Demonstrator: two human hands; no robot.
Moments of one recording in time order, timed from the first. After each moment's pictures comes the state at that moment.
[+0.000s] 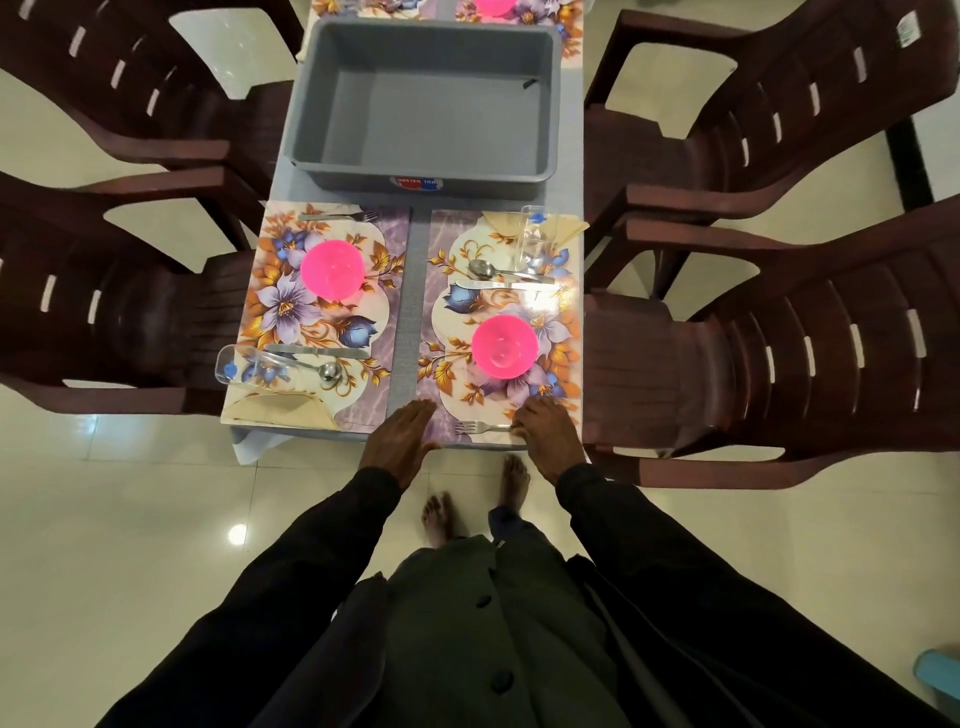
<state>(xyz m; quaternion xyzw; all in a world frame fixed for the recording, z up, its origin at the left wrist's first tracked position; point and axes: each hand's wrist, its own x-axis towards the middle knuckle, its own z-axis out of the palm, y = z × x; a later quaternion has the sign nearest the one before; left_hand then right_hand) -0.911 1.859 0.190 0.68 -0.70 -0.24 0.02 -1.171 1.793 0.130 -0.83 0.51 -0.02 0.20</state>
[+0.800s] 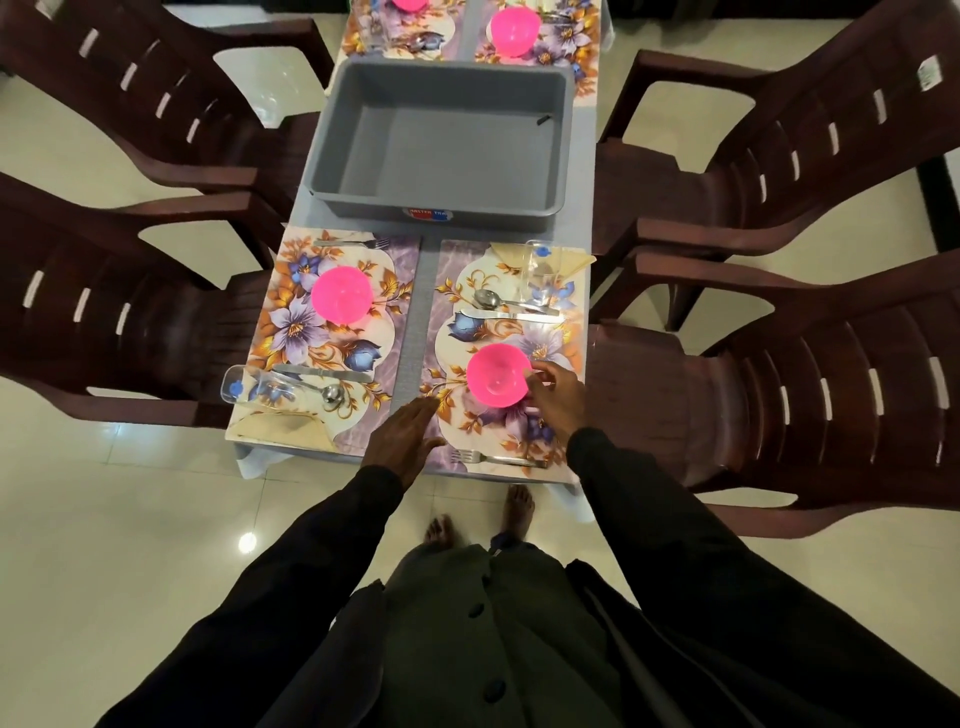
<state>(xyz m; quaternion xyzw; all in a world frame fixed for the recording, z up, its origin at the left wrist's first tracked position) -0.929 1.816 0.222 0.71 -0.65 -0.26 0.06 -1.166 1.697 0.176 -0.53 0.62 -0.24 0.53</state>
